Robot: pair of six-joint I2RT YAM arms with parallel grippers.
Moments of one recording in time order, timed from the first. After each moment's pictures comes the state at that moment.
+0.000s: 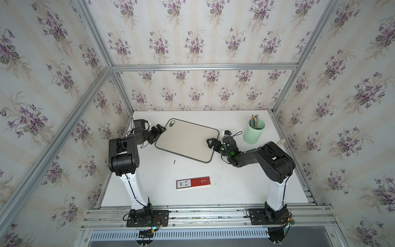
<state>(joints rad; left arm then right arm) 0.21 1.98 1.16 -0.09 0.56 -0.54 0.57 1.95 0.81 0.65 -0.10 0.88</state>
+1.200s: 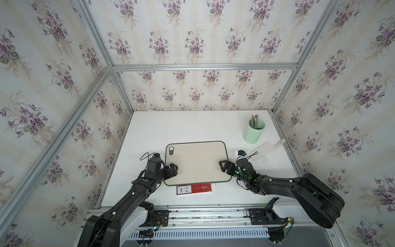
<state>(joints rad) -0.25 0.98 0.27 -0.14 0.17 -0.62 0.71 1.32 0.25 0.45 0.03 0.91</state>
